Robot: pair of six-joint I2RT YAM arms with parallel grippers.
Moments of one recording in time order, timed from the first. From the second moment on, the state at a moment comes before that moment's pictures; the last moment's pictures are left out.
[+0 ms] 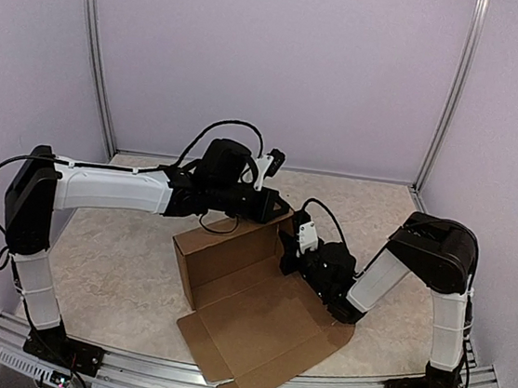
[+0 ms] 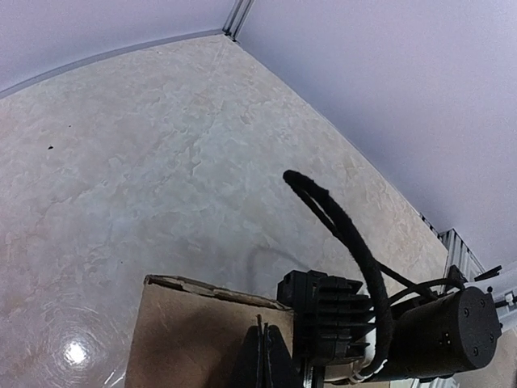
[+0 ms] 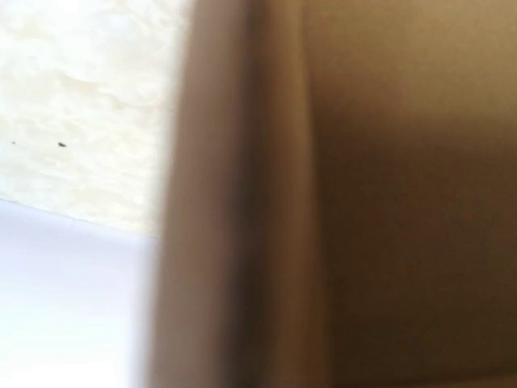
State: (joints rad) left arm -0.87 1.86 1.40 0.01 0.21 -0.38; right arm 0.87 2.10 0.72 1.35 0.29 0.00
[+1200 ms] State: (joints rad) left arm -0.89 1.82 1.33 0.07 0.20 -0.39; right arm 0.89 2.00 0.68 1.34 0.31 0.03
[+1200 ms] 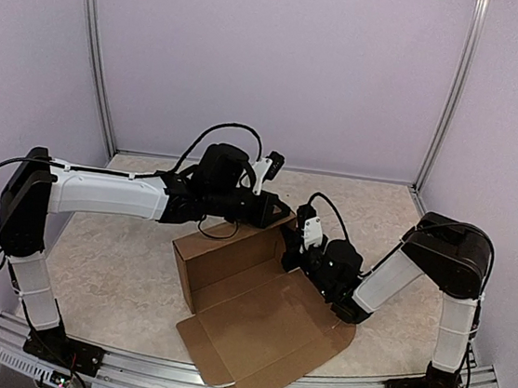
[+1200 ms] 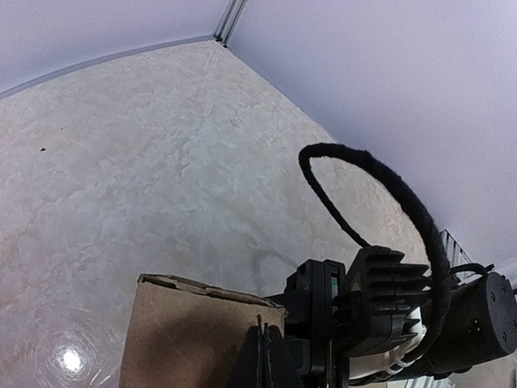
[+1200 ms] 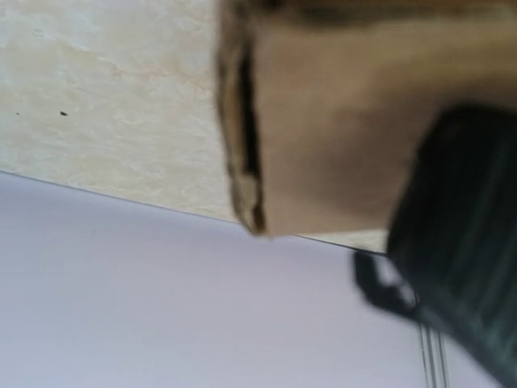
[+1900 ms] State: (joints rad) left arm -0.90 1.82 1.33 0.07 0.19 -0.40; right arm 0.90 2.08 0.65 1.36 0.38 0.09
